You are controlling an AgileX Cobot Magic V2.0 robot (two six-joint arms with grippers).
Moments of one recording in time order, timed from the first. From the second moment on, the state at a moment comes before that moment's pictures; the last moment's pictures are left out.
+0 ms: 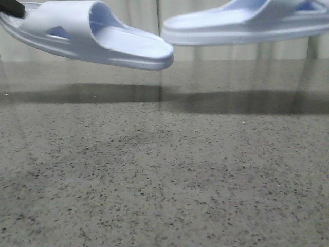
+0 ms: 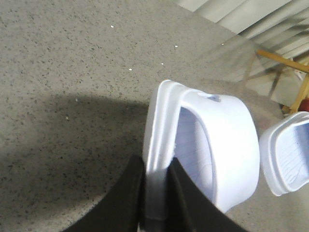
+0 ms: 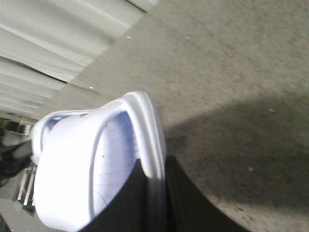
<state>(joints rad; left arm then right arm) 0.20 1.60 -1.18 -1.26 1.16 0.88 -0.50 1.29 -0.87 1.38 1.15 -0.91</state>
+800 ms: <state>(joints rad) 0.19 1.60 -1.18 -1.35 1.19 0.68 -0.39 1.42 -0.96 1.53 1.12 -1.02</state>
